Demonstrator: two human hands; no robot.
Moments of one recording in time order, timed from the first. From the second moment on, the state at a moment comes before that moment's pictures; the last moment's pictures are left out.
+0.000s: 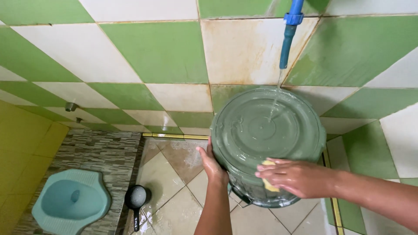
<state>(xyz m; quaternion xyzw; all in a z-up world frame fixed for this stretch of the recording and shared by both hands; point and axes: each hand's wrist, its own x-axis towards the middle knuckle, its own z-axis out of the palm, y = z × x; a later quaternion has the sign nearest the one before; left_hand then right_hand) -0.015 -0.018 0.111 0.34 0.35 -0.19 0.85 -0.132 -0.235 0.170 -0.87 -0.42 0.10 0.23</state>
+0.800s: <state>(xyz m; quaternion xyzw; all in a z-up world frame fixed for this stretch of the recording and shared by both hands) -0.009 -0.036 0.040 0.66 0.30 0.00 0.69 -0.022 -0.304 0.175 -0.98 0.20 0.09 0.03</state>
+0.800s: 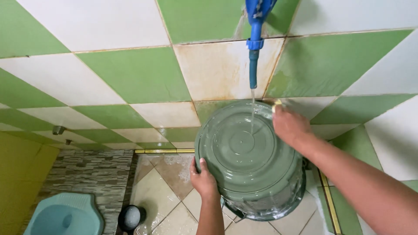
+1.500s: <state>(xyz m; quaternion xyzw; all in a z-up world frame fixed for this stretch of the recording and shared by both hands) -0.010 -0.029 0.059 0.71 0.25 -0.02 0.66 -0.033 -0.327 0.129 -0.94 0.12 -0.06 0.30</state>
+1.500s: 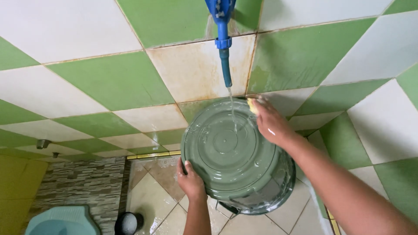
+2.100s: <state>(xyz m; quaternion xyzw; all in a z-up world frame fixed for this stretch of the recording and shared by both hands) -0.006 -0.025 0.056 0.70 0.26 -0.05 0.67 -0.181 -0.180 0.131 -0.98 -0.11 -0.19 -0.02</state>
